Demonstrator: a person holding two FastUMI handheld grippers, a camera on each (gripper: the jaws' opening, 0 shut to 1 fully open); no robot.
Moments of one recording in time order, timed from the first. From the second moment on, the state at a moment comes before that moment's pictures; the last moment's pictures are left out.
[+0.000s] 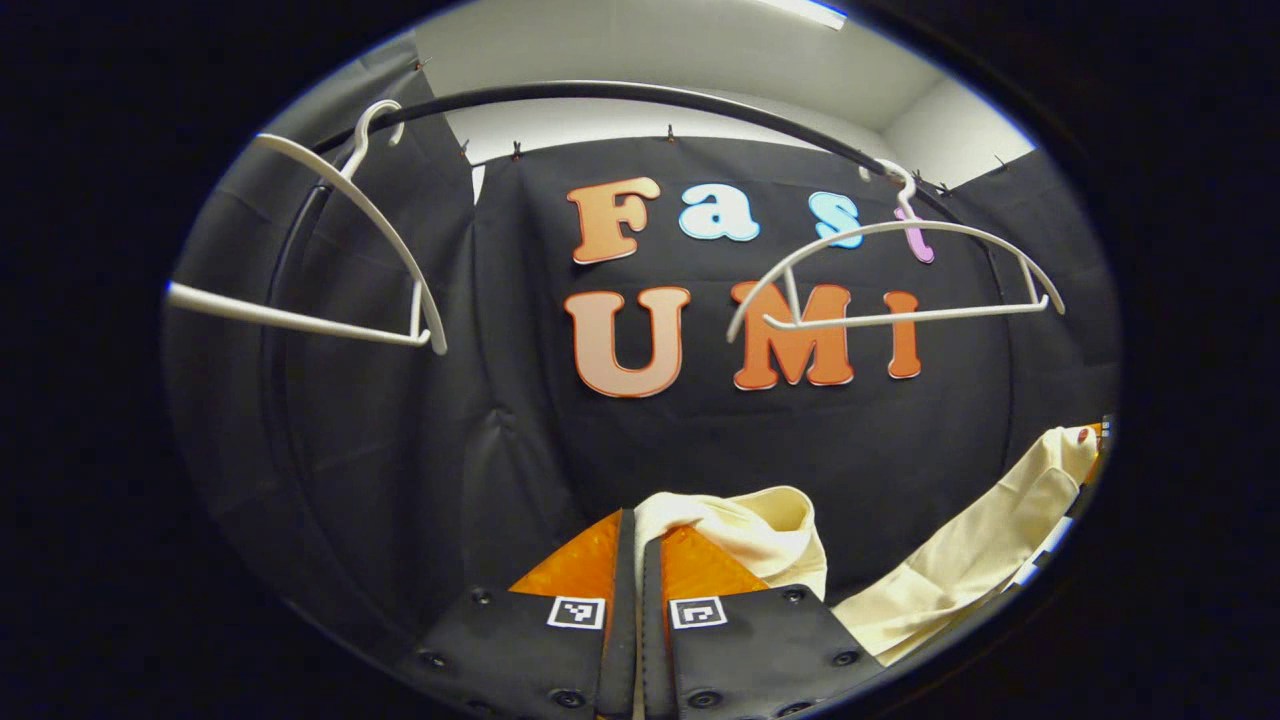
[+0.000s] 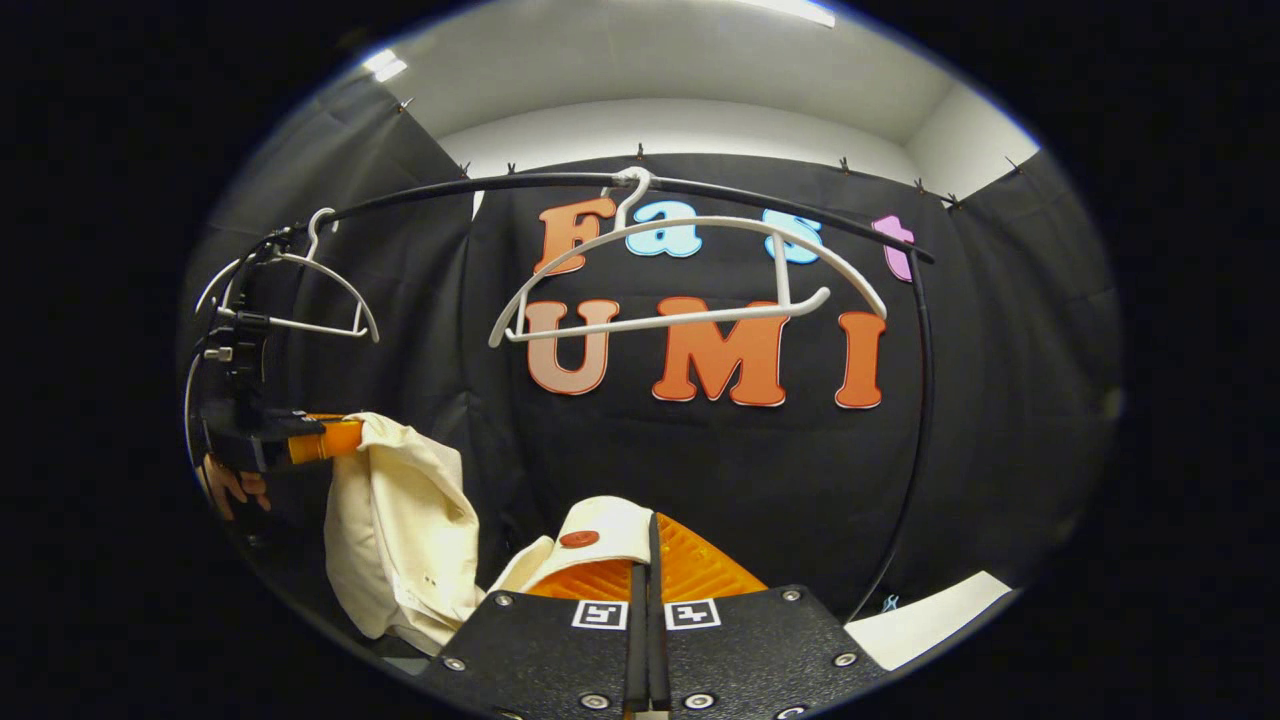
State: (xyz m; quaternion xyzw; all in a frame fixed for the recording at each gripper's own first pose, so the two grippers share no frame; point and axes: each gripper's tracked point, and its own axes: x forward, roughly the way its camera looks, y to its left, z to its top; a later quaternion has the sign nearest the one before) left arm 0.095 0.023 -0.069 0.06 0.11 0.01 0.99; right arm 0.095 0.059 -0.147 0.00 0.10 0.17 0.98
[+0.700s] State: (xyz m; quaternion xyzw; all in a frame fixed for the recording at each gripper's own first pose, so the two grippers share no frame) left arm -0.040 -0.037 -0.266 0.03 0.37 -0.07 0.93; right arm -0.010 0.058 -0.329 -0.02 0.32 0.20 0.93
